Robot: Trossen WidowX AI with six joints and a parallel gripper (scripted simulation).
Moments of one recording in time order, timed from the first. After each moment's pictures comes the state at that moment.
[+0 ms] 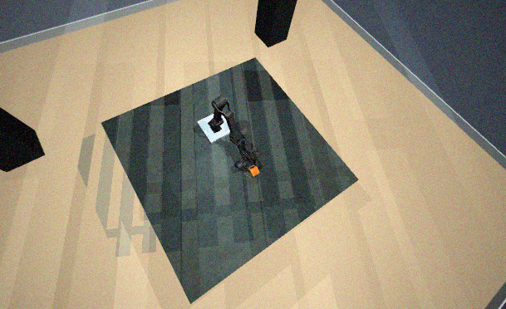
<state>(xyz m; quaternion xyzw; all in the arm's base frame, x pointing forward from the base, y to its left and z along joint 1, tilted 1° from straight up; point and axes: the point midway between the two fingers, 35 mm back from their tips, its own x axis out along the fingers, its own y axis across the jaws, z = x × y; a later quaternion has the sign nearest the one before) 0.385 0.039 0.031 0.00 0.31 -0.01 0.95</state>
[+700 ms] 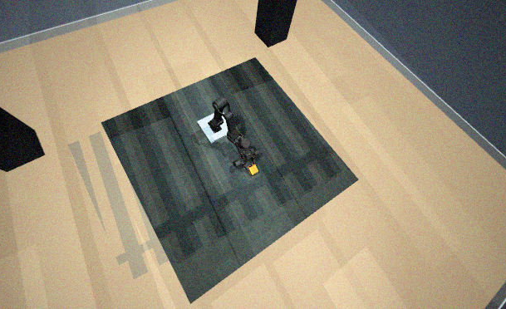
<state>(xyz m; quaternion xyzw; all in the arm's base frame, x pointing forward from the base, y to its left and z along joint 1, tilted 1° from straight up) 0.373 0.036 0.032 0.00 0.25 -0.01 0.97</state>
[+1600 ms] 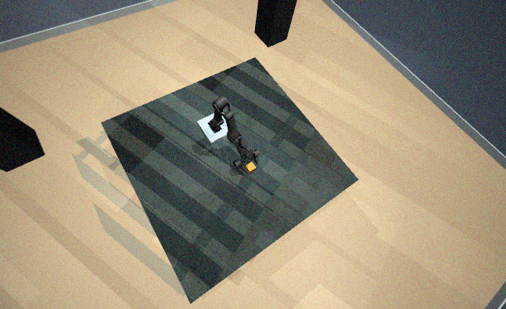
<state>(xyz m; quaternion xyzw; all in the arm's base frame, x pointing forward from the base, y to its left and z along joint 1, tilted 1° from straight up) 0.374 0.036 0.034 0.00 0.25 -0.01 0.97</state>
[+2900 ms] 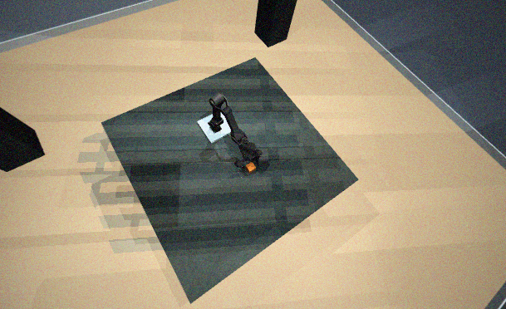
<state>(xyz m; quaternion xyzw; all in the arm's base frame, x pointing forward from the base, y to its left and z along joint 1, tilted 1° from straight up) 0.382 0.038 0.043 -0.01 0.37 -0.01 0.93</state>
